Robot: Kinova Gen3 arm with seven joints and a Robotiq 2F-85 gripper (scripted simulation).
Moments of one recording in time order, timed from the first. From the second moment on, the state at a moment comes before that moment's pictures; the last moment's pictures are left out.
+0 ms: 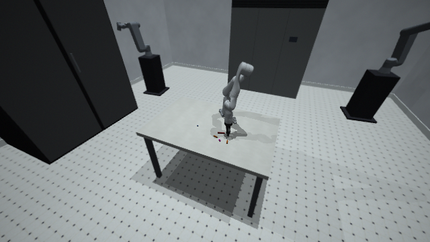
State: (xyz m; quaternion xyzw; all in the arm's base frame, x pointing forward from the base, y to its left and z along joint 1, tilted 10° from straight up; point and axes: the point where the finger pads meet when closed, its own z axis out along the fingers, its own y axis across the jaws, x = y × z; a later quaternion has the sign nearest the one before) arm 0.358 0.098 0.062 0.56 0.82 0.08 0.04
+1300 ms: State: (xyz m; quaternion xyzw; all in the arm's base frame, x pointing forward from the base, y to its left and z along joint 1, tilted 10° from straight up) arm 0.345 0.082 0.121 0.57 0.82 0.07 0.03
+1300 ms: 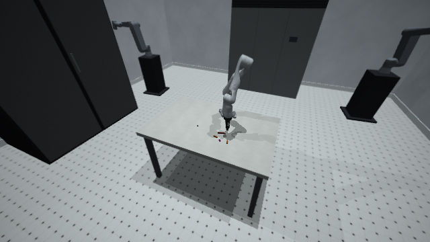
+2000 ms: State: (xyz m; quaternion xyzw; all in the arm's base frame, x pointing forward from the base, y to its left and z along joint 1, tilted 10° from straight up) arm 0.343 0.088 0.160 0.56 0.82 0.08 0.04
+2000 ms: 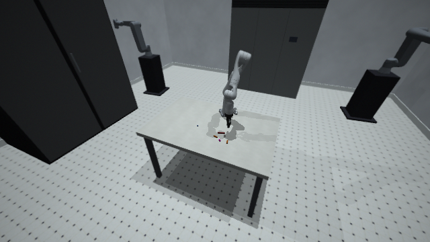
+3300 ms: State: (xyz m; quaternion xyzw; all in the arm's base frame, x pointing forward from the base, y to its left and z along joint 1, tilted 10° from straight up) arm 0.343 -0.107 0.144 0.92 0.38 0.09 -0.02
